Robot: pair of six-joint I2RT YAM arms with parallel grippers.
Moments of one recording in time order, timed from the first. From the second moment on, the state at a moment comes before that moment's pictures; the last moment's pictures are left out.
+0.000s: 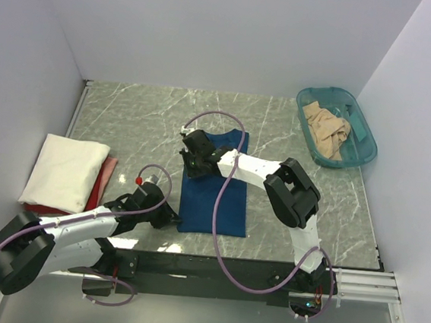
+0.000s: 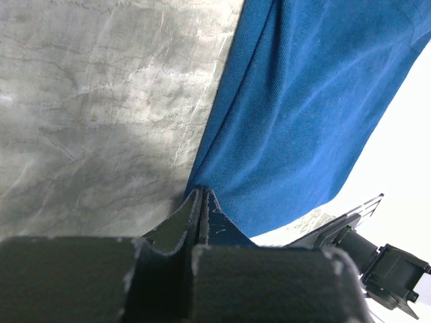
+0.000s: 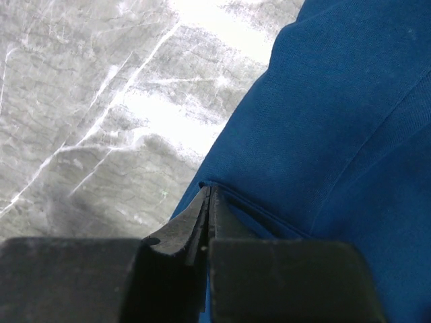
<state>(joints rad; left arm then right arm) -0.70 1.05 0.24 0.00 0.08 -1.24 0.86 2.07 1.48 -0.29 0.01 0.37</state>
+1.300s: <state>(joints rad) -0.70 0.91 0.34 -0.22 0.03 -1.18 0.74 1.80 1.34 -0.30 0.02 0.52</state>
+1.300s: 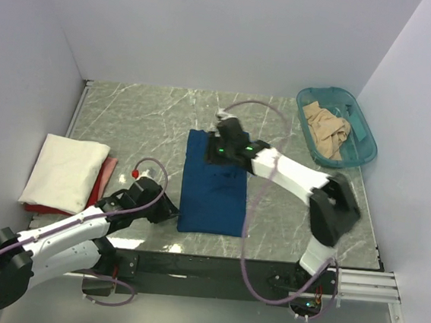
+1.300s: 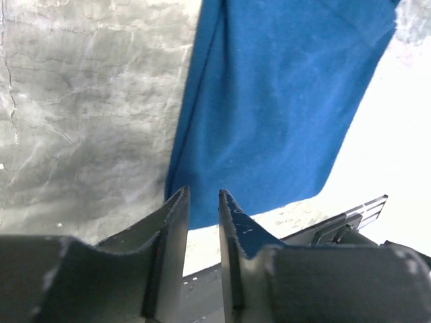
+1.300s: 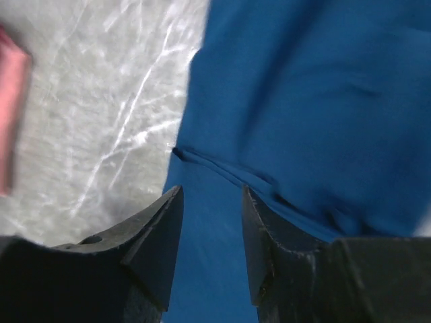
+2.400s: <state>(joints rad) -0.68 0.99 0.30 -0.15 0.13 -1.10 0.67 0.79 0.18 -0.17 -0.15 1.04</state>
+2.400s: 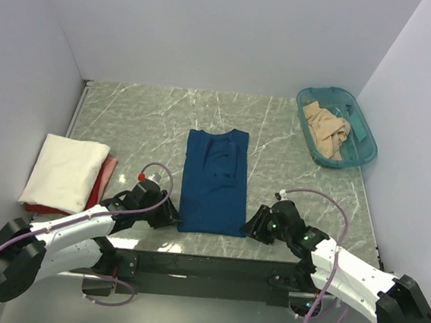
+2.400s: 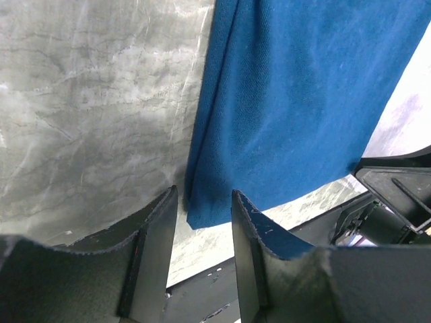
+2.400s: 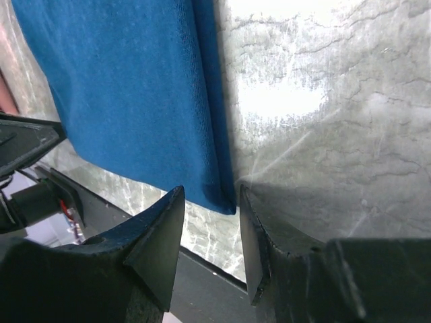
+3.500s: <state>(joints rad) -0.82 1.02 0.27 -0.10 0.07 -1.21 0.67 0.81 0.13 -0.09 -0.20 1.06</state>
